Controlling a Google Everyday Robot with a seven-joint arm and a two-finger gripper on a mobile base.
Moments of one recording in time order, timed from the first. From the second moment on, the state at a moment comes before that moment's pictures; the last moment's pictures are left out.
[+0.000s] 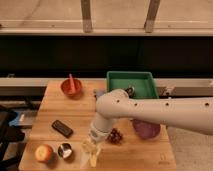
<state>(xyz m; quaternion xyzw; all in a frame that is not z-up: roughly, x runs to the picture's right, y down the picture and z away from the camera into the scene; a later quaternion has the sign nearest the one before) -0.057 0.252 0.627 -0.49 -0.01 0.35 0.80</state>
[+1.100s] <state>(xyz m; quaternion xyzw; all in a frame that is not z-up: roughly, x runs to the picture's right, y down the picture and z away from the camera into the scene) -0.051 0.252 0.630 -0.49 0.01 0.36 0.79</state>
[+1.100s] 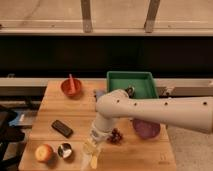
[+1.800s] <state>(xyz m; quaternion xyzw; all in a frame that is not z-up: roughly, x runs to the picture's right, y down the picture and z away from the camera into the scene) -0.037 0.219 0.611 -0.45 0.01 0.38 0.81</state>
